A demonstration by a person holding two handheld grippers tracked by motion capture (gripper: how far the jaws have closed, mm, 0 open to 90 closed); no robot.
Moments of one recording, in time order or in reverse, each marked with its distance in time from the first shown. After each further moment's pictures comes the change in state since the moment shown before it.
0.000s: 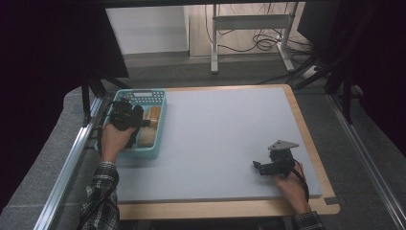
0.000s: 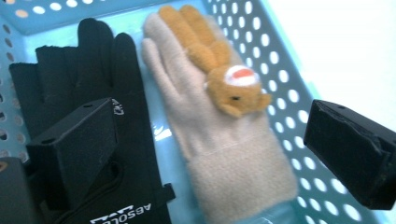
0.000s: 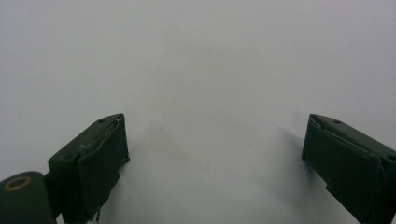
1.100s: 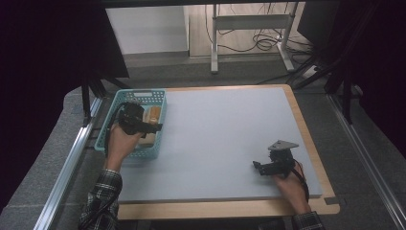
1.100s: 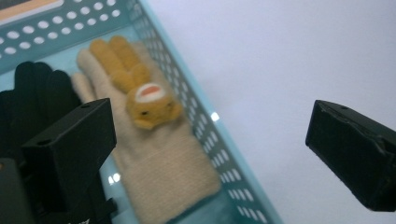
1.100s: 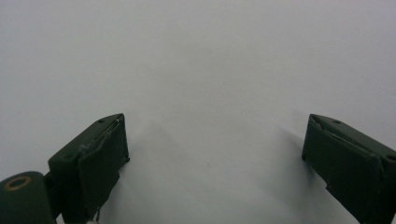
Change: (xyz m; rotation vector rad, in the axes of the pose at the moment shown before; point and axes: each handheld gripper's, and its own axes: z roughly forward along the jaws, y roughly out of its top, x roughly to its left) left arm -0.055 -0.001 -0.019 -0.061 -0.072 0.162; right arm 0.000 0.000 0.000 -0.001 -0.002 -0.002
